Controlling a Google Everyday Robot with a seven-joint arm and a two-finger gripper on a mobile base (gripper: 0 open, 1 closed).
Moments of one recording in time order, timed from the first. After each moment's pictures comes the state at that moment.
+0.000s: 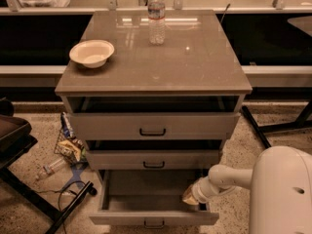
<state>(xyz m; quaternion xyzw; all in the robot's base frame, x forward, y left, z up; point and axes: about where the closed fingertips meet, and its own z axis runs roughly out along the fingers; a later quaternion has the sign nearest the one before) 0.506 -0.148 0.253 -0.58 0.78 0.18 0.18</state>
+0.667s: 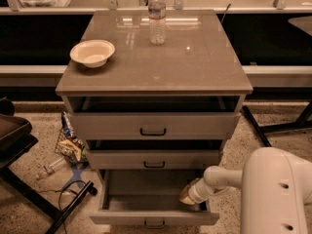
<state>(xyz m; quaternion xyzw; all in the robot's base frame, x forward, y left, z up) 0.516 -0.139 0.223 -0.57 0.78 0.18 0.18</state>
